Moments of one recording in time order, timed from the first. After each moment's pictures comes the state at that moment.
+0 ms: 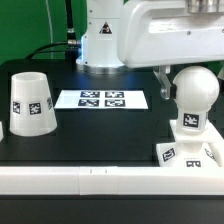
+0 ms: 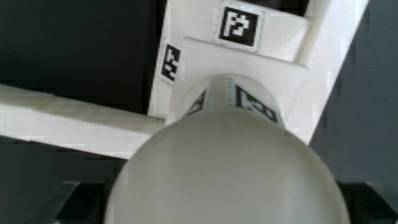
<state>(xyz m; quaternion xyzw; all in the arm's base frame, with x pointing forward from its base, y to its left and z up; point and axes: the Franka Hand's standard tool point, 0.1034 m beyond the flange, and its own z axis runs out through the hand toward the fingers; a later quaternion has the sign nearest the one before) 0.642 0.081 0.122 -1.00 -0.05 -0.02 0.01</state>
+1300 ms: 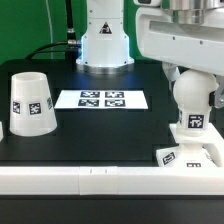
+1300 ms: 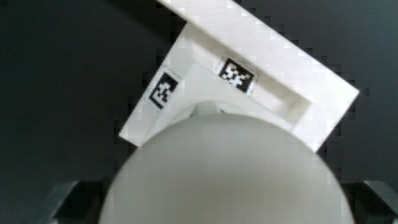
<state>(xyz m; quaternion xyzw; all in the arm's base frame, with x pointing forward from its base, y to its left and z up) 0.630 0.090 0.112 -0.85 0.52 0.04 0.04</state>
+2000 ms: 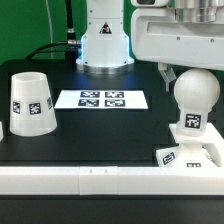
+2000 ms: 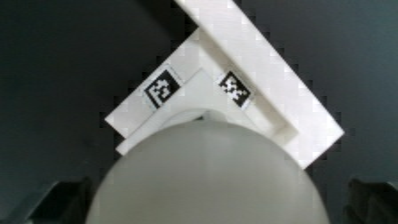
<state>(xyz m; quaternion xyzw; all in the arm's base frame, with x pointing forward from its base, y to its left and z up) 0.630 0.095 0.113 -0.93 0.36 0.03 0.05</state>
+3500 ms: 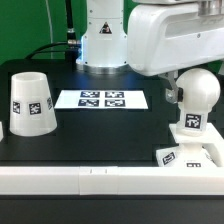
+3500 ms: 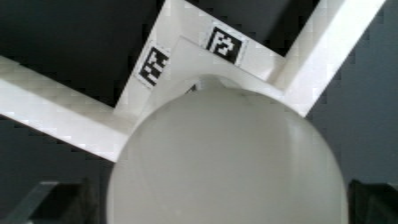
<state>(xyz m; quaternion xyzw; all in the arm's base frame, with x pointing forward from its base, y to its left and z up) 0.634 0.090 0.119 -0.96 -0.29 -0.02 0.02</state>
